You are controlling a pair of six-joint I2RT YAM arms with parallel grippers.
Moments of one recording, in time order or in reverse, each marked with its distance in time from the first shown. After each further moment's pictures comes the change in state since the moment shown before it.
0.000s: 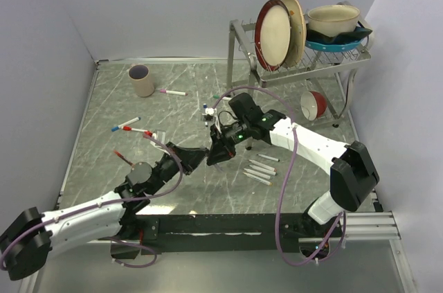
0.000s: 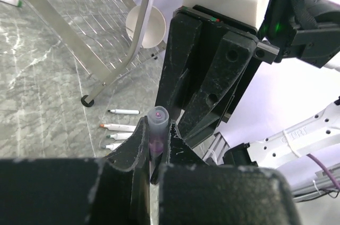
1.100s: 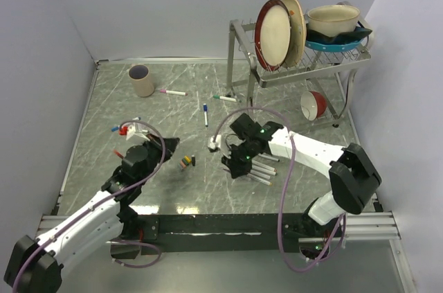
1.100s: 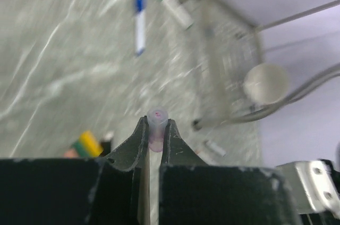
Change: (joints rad) left arm 0.343 -0.113 0.084 -0.561 -0.122 -0.164; right arm 0.047 -0.025 -0.142 -0.245 0.428 -0.359
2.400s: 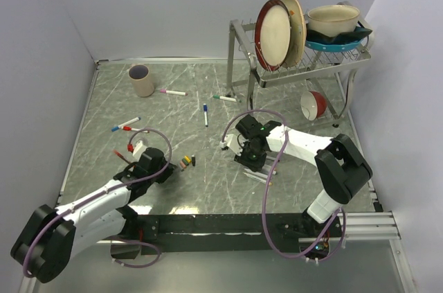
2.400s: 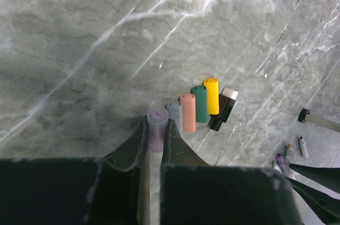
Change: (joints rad) left arm 0.004 0.267 -0.014 -0.306 0.021 -0.244; right arm -0.098 0.098 -0.057 -0.008 0.386 0.003
